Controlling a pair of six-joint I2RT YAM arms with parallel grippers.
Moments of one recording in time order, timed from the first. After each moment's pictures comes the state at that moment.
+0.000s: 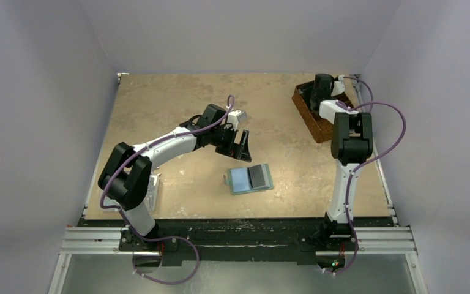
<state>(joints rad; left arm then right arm) -0.60 1.72 1.18 -0.33 0.52 -0.31 0.00 2.24 1.61 0.08 0.17 1.06</state>
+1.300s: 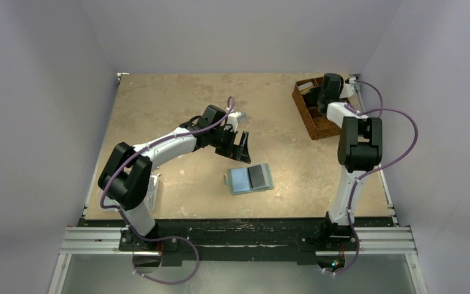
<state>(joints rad) -0.60 1.72 1.17 -0.33 0.52 -0.30 -0.04 2.12 1.49 0.13 0.16 1.17</state>
